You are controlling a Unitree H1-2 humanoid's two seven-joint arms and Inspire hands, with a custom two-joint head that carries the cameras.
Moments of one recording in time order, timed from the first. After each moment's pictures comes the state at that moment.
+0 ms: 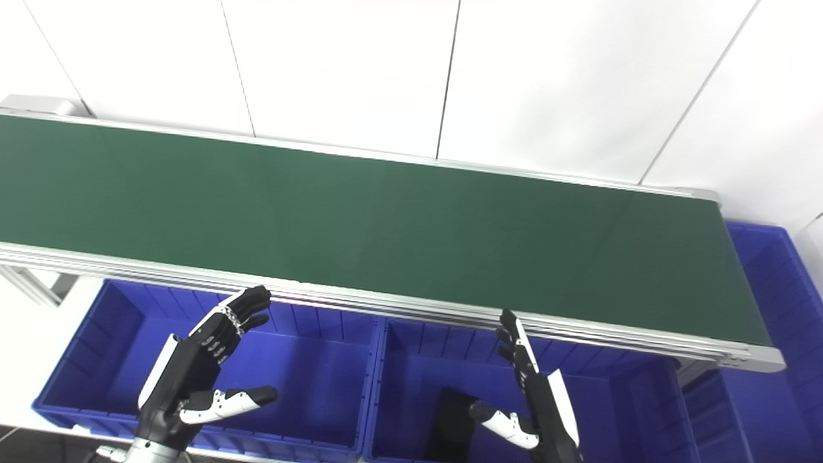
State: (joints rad) left arm 0.37 0.07 0.03 -0.09 -0.10 -0.43 -0.24; right arm 0.15 -0.17 0.19 0.18 -0.13 -0.41 0.04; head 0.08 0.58
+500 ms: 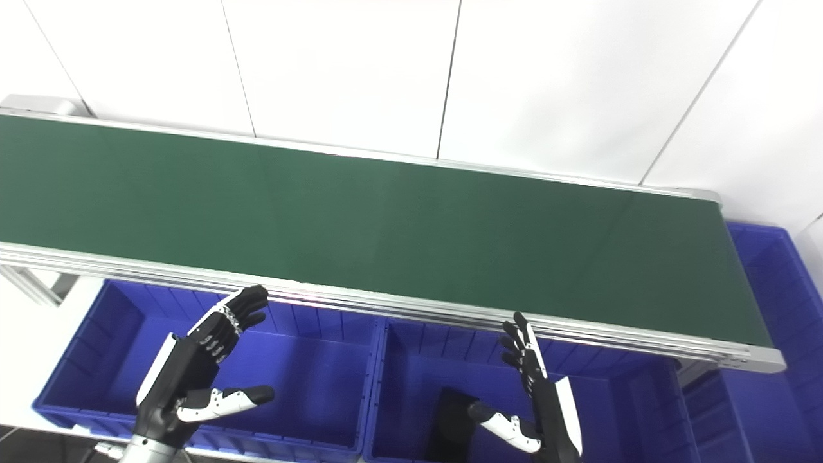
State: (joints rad) left arm 0.35 0.07 0.07 -0.08 -0.13 -0.43 -0.28; right arm 0.17 -0.15 0.22 0.16 -0.14 -0.41 -0.10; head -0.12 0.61
